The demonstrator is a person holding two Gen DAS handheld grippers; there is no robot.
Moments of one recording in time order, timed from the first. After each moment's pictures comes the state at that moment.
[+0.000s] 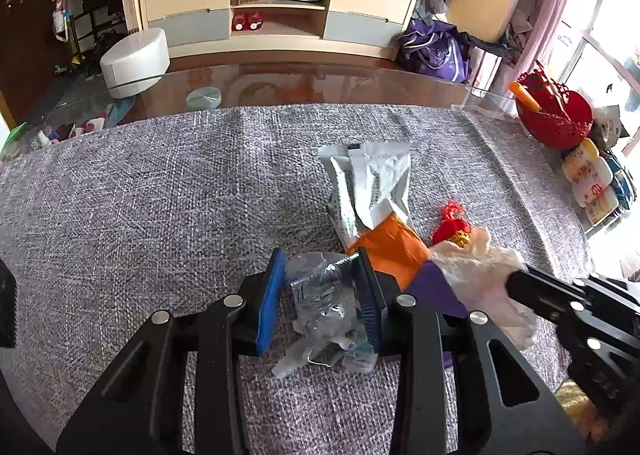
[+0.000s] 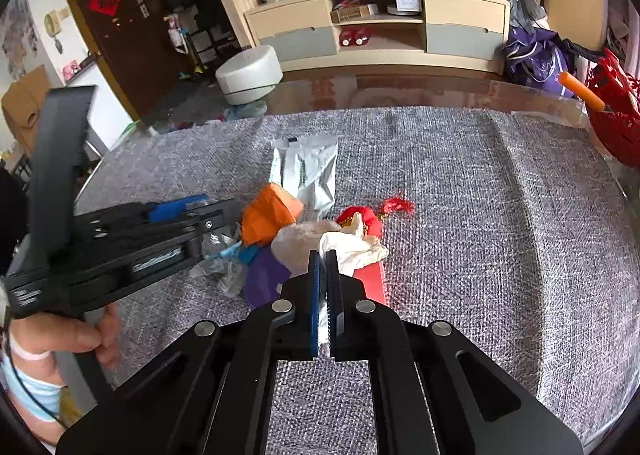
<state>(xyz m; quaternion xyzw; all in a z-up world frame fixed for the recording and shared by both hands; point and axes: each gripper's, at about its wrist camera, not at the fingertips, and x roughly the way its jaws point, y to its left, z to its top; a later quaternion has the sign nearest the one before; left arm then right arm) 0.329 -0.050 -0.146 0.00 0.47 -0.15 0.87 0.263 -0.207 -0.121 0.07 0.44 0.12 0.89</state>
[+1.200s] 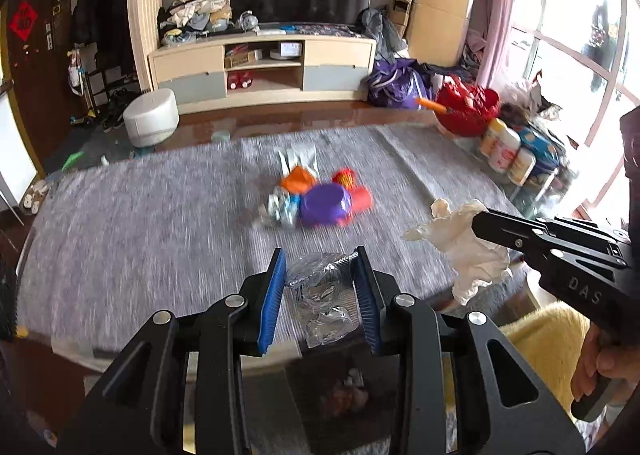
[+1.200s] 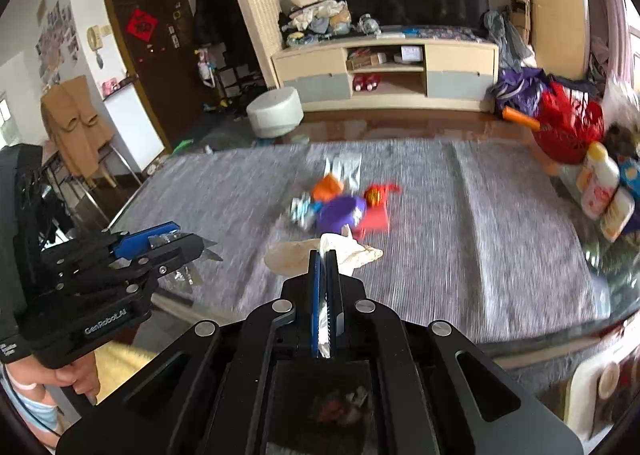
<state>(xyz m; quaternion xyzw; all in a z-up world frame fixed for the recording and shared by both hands) 0.089 -0.047 -0.039 0.03 0.38 -0.17 0.91 0.081 -0.214 -0.043 0.07 0.38 0.13 0.91</state>
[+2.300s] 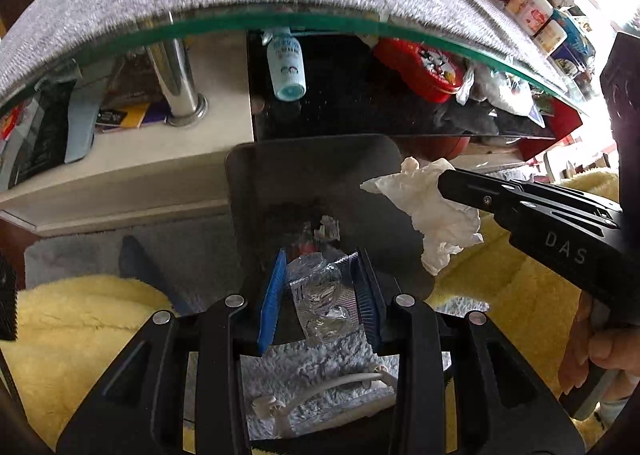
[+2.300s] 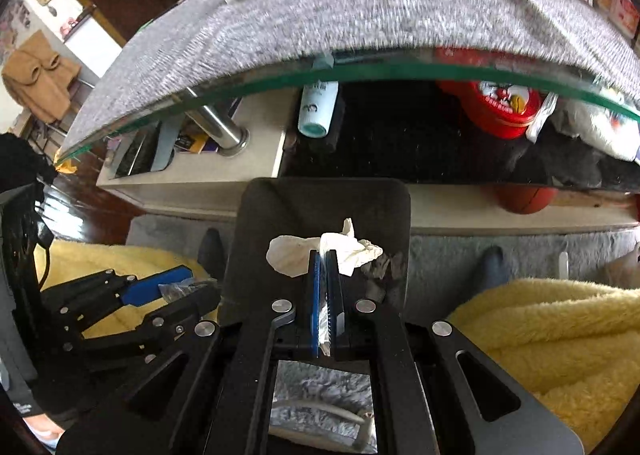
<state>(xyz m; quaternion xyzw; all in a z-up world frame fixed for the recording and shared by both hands) 0.018 -0.049 -0.249 -0.01 0.58 -0.17 0.80 0.036 -0.195 -0.236 0.10 0.56 0.12 0.81</state>
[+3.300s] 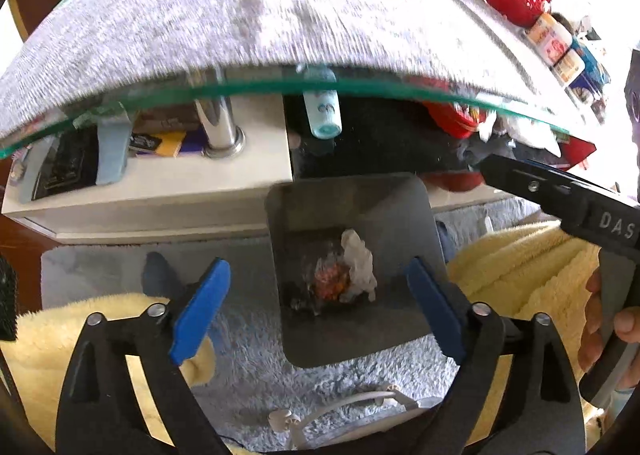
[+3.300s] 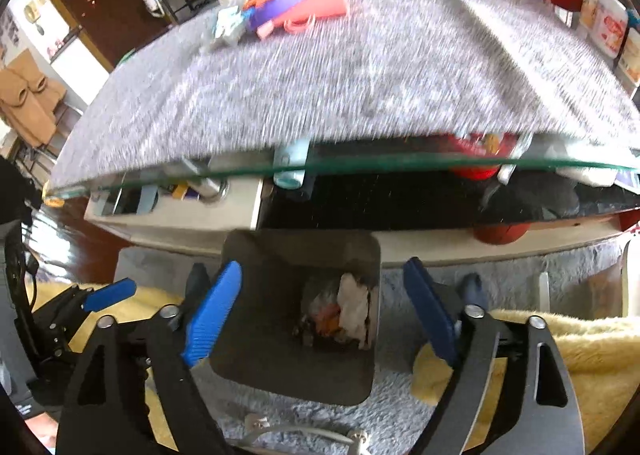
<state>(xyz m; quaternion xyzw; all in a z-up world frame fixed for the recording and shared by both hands) 0.042 -0.027 -0.223 -0.01 0.55 -0.13 0.82 0.071 -0.218 -0.197 0.10 0.52 0.08 0.84</state>
